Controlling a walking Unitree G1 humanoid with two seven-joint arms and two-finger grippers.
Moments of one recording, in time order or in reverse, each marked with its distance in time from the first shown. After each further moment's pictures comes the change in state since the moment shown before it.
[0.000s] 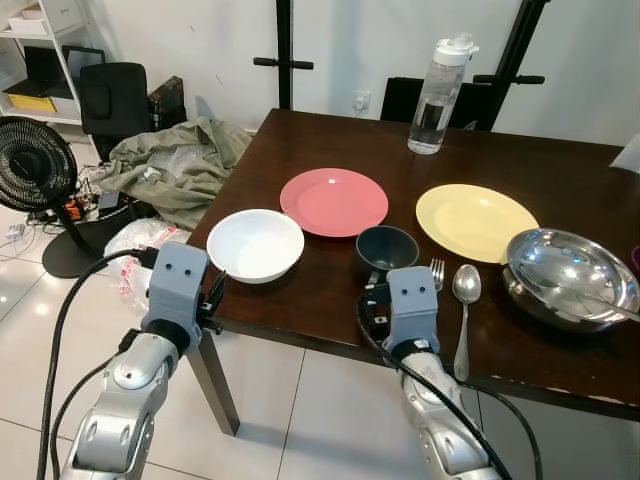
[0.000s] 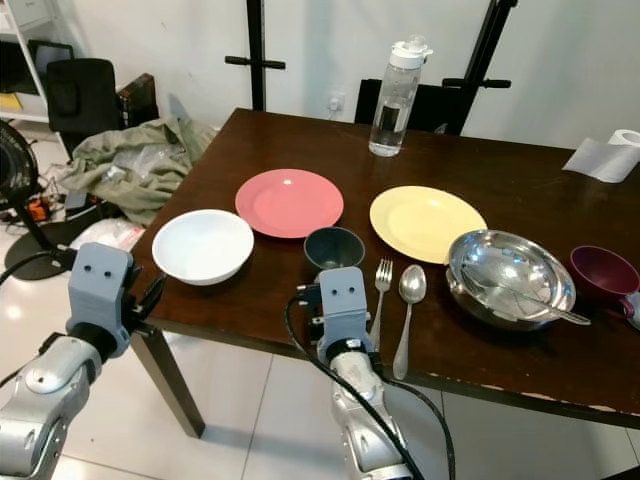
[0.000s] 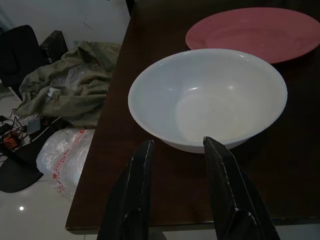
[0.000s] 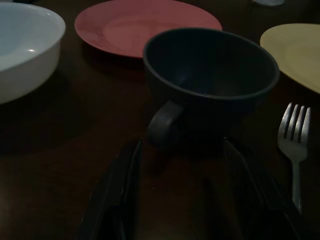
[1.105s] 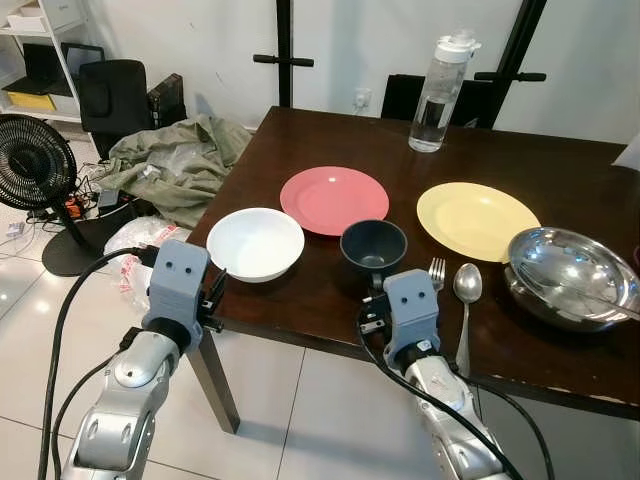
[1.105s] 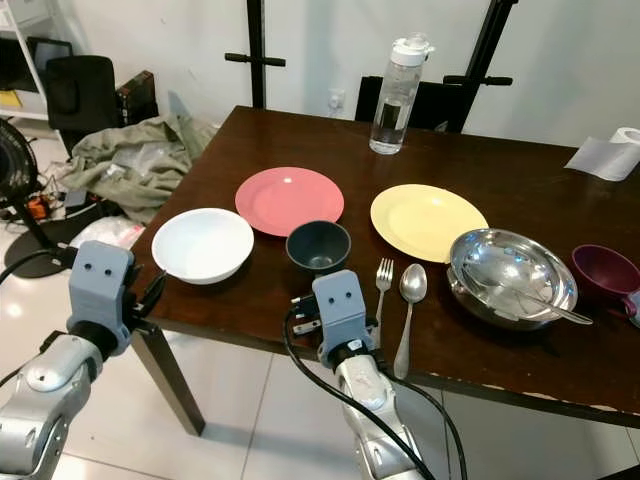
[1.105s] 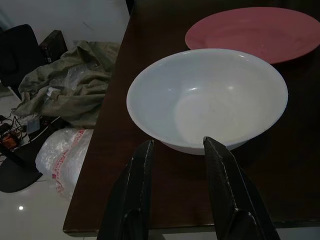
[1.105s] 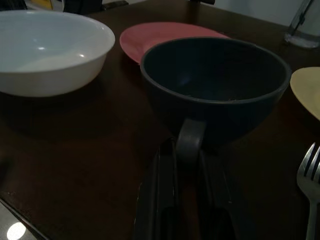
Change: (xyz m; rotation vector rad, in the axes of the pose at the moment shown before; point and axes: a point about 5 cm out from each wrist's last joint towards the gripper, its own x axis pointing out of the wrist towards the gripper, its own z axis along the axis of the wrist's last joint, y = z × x) left arm 0.001 0.000 0.001 -0.002 -0.004 0.002; right arm -0.005 -0.008 0.003 -0.118 -0.098 0.157
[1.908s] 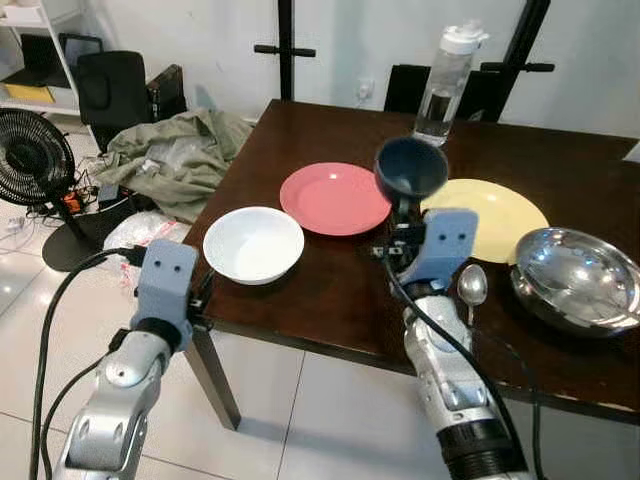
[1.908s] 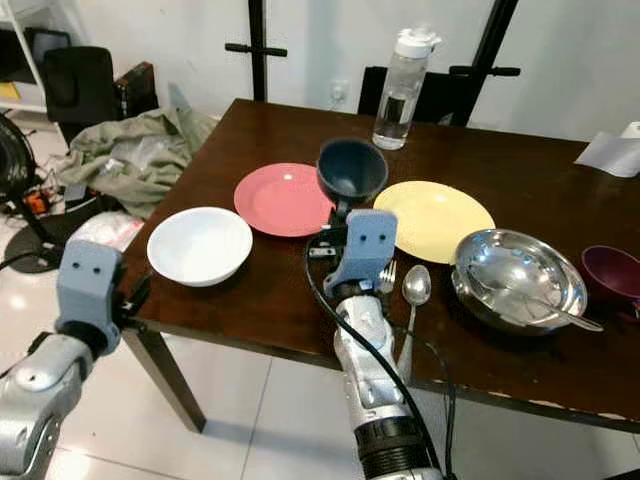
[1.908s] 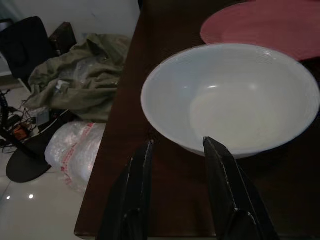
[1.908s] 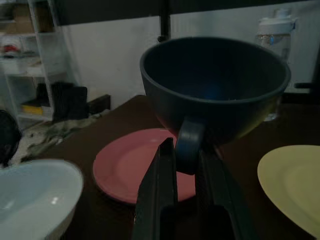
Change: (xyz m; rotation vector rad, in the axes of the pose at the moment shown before) left arm 0.000 0.007 0.003 0.003 0.001 0.037; right arm 0.026 -0.022 0.065 0.169 -0.349 -0.112
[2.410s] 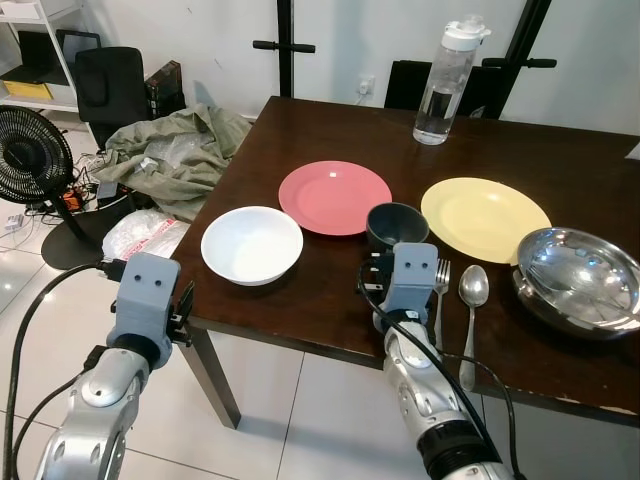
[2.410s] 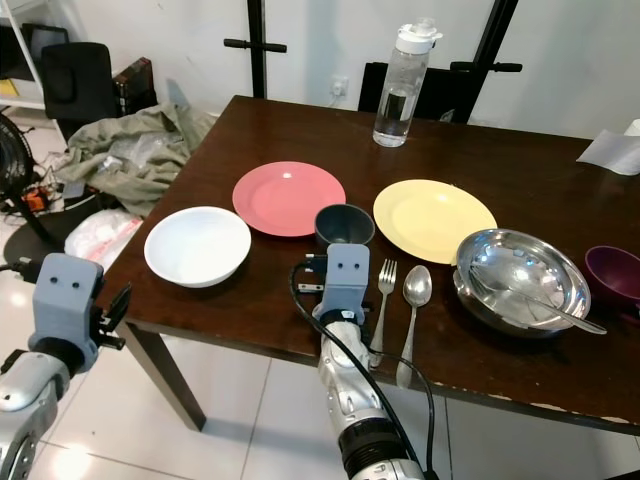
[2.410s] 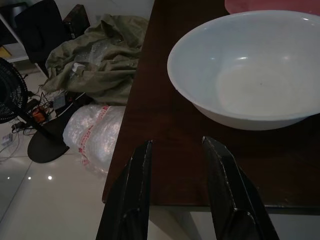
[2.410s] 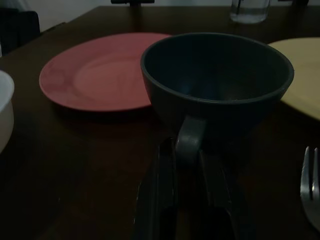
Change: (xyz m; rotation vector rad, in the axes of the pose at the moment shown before) left arm -0.016 0.016 -0.012 0.038 0.061 0.068; right arm -0.001 0.009 -0.066 -0.008 0.285 -0.160
